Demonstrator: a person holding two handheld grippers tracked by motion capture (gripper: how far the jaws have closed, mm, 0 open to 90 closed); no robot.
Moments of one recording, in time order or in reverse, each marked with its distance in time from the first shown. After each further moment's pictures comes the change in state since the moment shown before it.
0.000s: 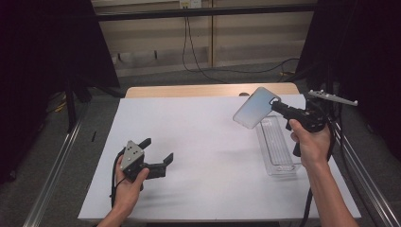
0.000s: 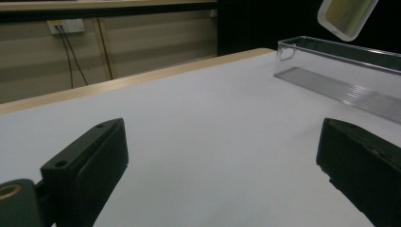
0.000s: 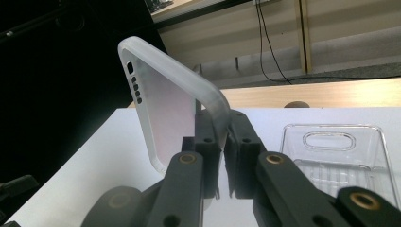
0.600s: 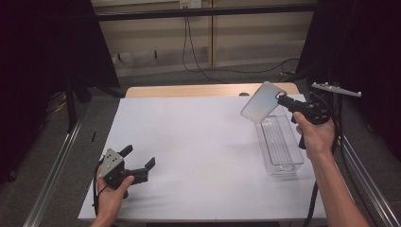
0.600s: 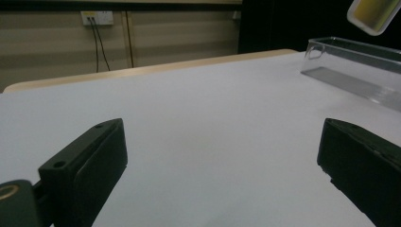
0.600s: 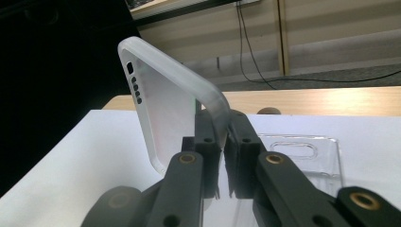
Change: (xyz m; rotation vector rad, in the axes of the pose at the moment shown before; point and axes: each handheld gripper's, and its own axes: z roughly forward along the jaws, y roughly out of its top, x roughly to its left) left arm 0.028 -0.021 -0.032 -0.025 0.077 -0.077; right arm -0.016 0.015 0.005 0.011 -0.080 -0.032
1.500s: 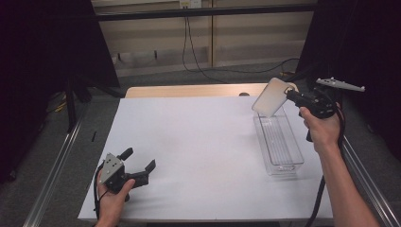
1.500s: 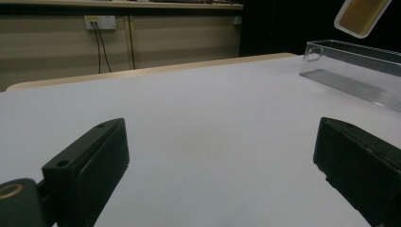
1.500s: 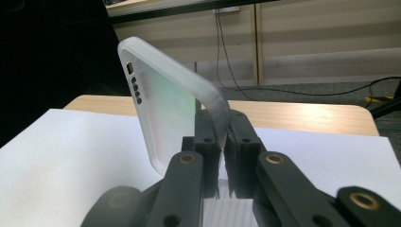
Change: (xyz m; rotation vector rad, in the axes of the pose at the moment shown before) left arm -0.007 -0.009 -0.004 -0.013 0.005 0.010; right arm -0.030 0.008 0.010 -0.016 -0.083 -0.085
